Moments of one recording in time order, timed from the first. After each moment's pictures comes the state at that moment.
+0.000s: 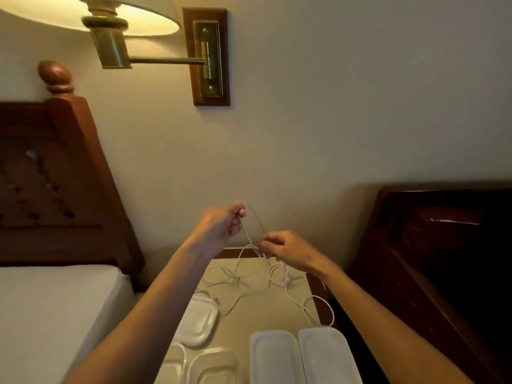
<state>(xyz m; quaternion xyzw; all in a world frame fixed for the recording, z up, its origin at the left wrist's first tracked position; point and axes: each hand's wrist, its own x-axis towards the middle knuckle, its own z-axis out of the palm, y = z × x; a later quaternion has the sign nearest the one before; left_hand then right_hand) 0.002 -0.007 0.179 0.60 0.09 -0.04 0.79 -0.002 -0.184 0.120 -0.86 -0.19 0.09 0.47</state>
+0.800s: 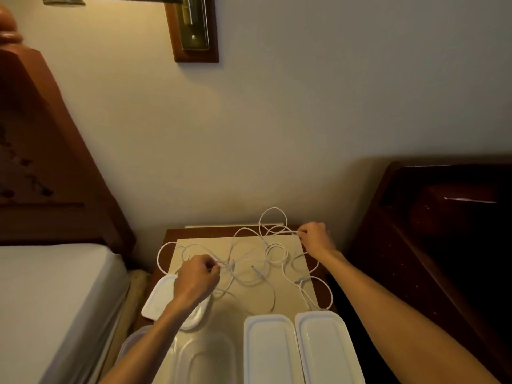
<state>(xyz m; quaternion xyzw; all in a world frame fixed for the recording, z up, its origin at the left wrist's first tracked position) -0.024 0.031 0.018 0.93 0.09 0.02 0.35 0.079 -0.250 -0.001 -0.96 0.04 0.00 0.27</state>
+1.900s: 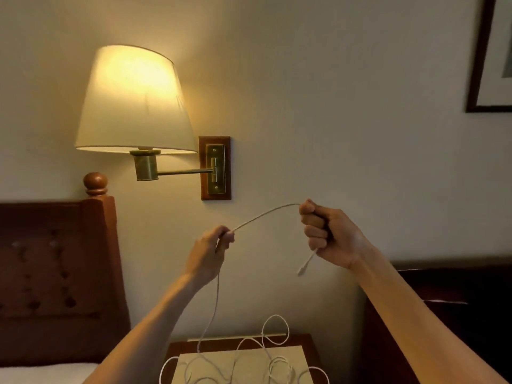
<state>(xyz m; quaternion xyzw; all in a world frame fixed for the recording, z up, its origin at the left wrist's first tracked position) 0.011 0.031 0.268 0.85 -0.23 0.32 0.36 -0.041 -0.230 0.343 -0.47 -0.19 0.16 0.85</state>
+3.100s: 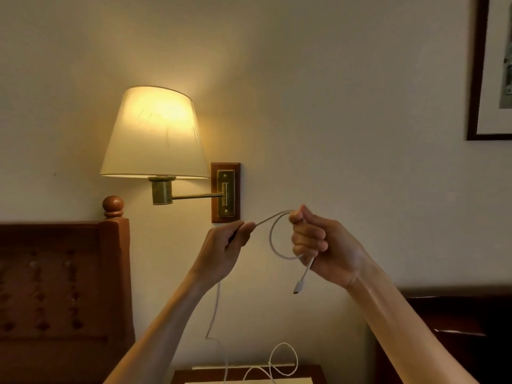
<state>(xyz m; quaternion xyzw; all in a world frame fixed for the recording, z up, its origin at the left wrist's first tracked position) -0.042 0.016 0.344 0.75 -0.36 0.35 0.42 -0.078 -0.195 0.376 -0.37 -0.35 0.24 0.82</state>
